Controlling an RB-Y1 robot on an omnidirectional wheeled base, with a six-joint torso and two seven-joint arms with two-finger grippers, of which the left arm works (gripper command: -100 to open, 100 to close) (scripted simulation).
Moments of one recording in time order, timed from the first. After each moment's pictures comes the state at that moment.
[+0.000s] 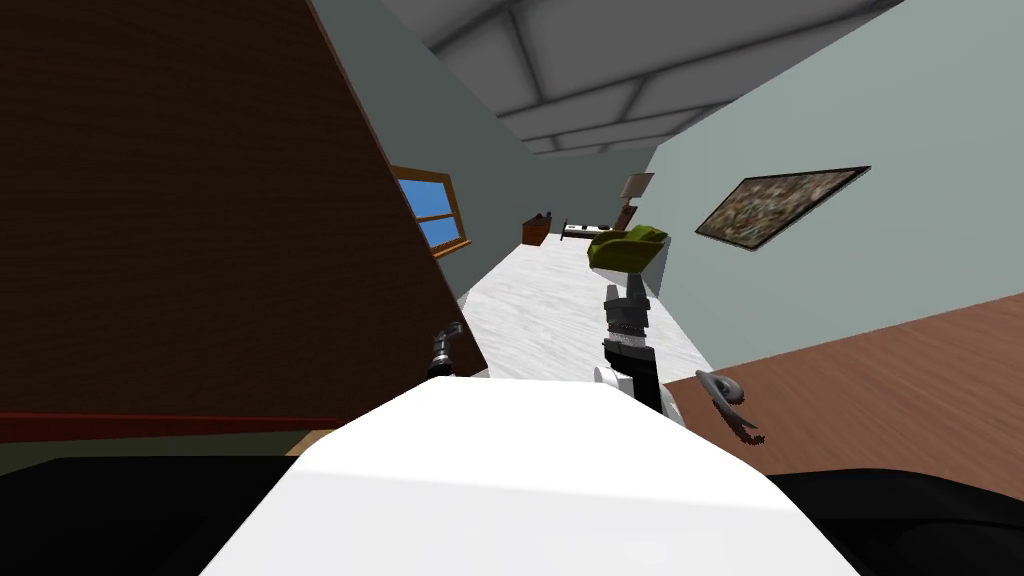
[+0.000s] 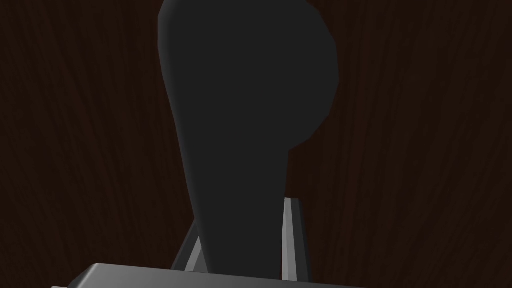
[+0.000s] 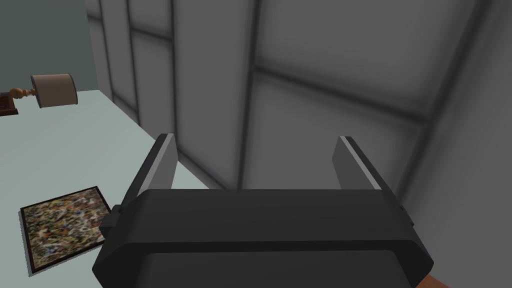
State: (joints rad) arm 0.09 0.07 0.29 -0.90 0.18 -0.73 -0.09
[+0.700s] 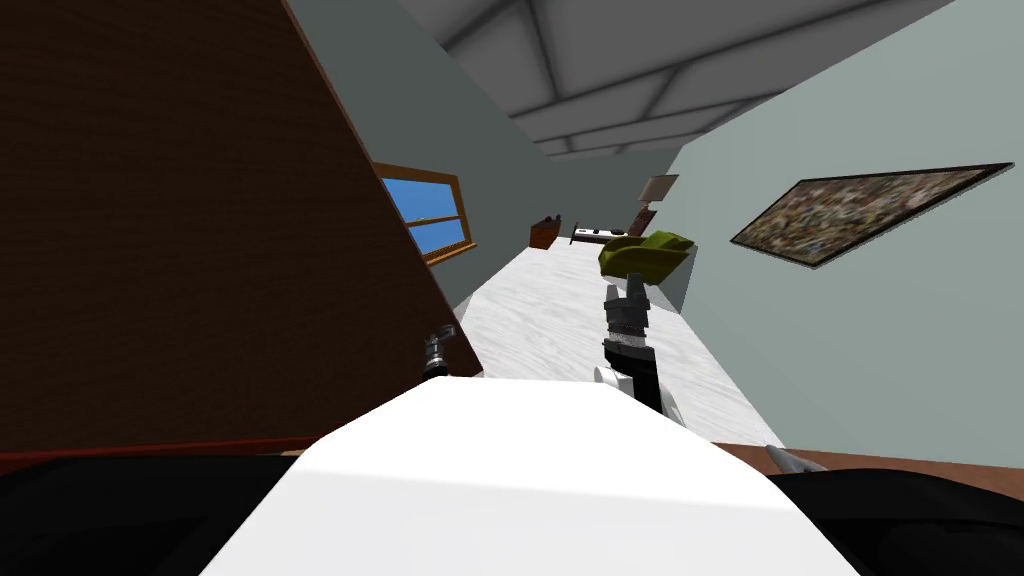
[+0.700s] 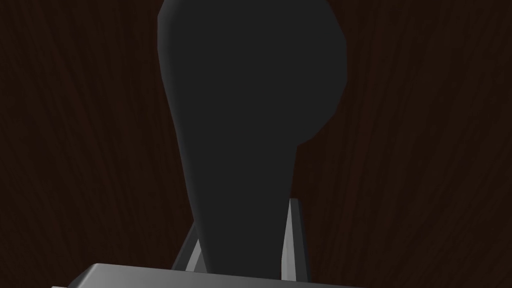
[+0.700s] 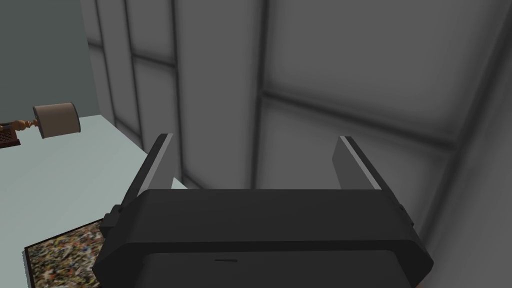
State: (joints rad) arm 0.09 0.05 0.38 -0.89 0.22 -0.74 -0.11
